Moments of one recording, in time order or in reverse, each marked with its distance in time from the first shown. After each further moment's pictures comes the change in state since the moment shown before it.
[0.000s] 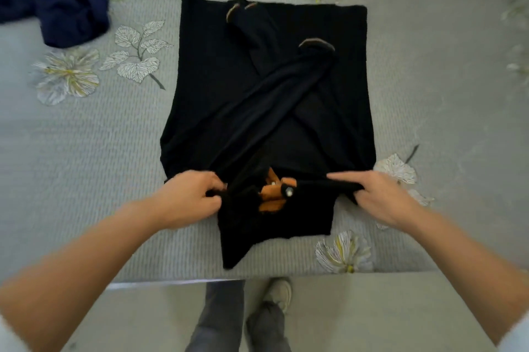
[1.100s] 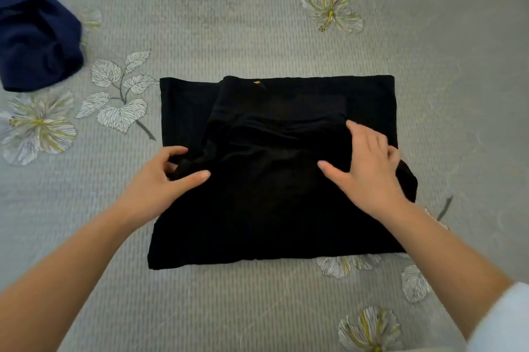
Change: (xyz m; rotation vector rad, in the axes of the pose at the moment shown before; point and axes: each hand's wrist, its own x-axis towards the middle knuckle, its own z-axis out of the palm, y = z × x) left_hand 0.092 -0.066 -0.078 -0.643 0.250 -0.423; right_hand 0.133 -0.053 -0.032 -0.144 0.453 0.064
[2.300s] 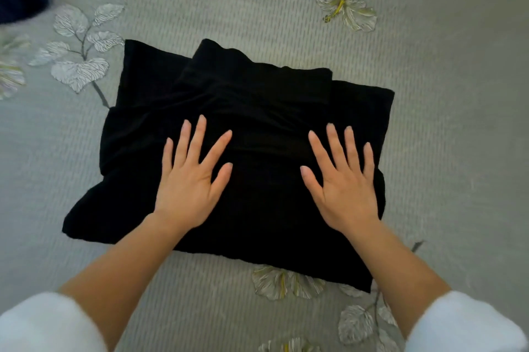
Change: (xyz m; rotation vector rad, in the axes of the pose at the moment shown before) left_hand 0.015 0.017 0.141 0.745 0.313 0.304; right_hand 0.036 0.071 0.030 -0.303 -0.150 -0.343
